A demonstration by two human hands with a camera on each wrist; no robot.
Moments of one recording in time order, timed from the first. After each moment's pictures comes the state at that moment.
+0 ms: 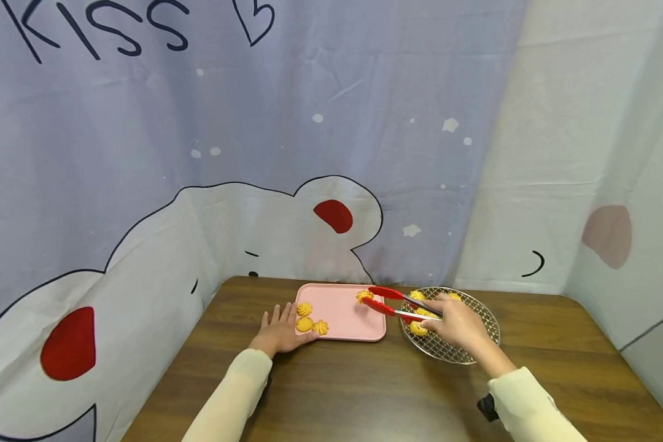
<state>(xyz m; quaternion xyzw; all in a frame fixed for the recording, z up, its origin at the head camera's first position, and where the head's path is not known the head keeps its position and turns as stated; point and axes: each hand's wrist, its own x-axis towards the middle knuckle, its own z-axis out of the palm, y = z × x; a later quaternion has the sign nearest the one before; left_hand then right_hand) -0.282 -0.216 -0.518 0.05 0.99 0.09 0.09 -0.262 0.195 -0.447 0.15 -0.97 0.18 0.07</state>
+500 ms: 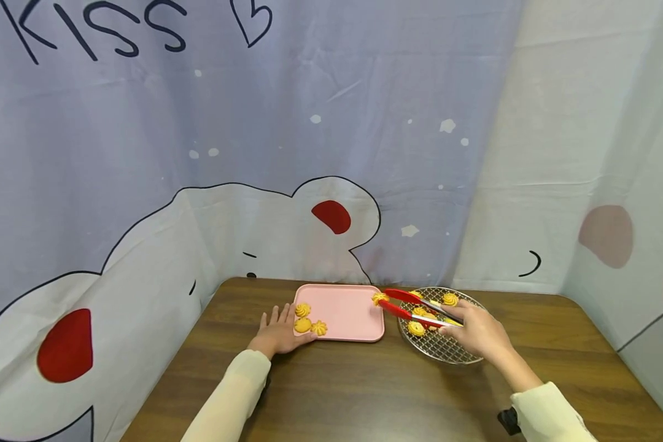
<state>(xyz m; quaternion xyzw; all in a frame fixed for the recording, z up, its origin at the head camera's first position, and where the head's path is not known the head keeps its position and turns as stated) -0.295 -0.219 -0.535 0.05 0.99 0.09 0.11 -0.241 0.229 -0.448 0.14 -0.97 0.18 0.09</state>
